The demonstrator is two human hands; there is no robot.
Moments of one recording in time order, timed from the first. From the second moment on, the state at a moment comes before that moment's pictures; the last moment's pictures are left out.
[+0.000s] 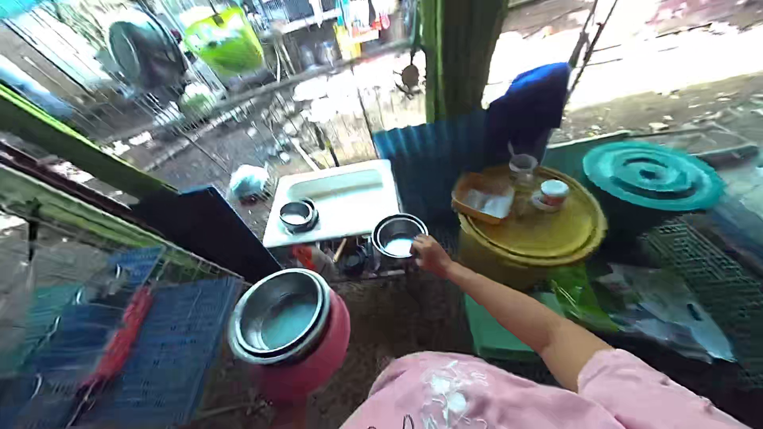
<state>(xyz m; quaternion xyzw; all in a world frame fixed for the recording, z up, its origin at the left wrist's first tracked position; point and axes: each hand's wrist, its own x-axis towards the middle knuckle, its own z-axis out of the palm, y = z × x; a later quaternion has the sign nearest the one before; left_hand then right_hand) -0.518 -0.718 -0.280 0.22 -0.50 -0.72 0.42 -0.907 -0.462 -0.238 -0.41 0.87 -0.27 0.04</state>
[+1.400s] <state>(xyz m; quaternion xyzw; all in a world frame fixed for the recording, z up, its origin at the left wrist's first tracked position) -1.125 -0.979 -0.351 0.57 -0.11 -0.82 0.02 -1.324 -0.948 -0.178 -0.46 0.70 -0.52 -0.18</state>
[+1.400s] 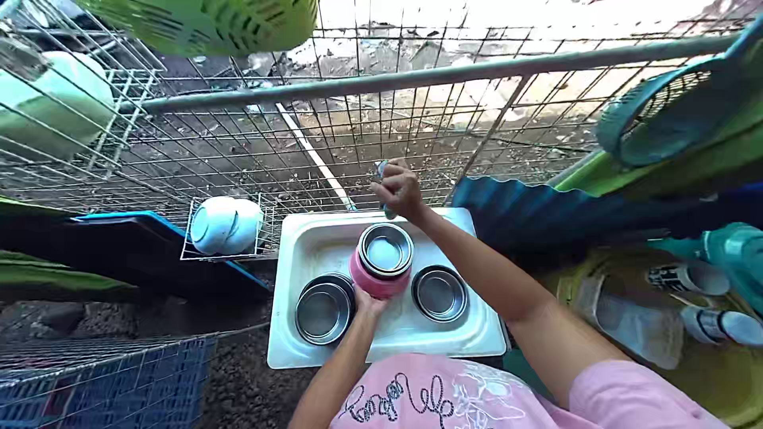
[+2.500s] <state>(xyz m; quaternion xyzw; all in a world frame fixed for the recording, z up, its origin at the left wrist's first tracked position) -1.263 -1.002 -0.278 0.28 -0.81 -0.51 -0.05 -1.239 -0.546 -0.238 0.14 0.93 -0.33 -0.07</state>
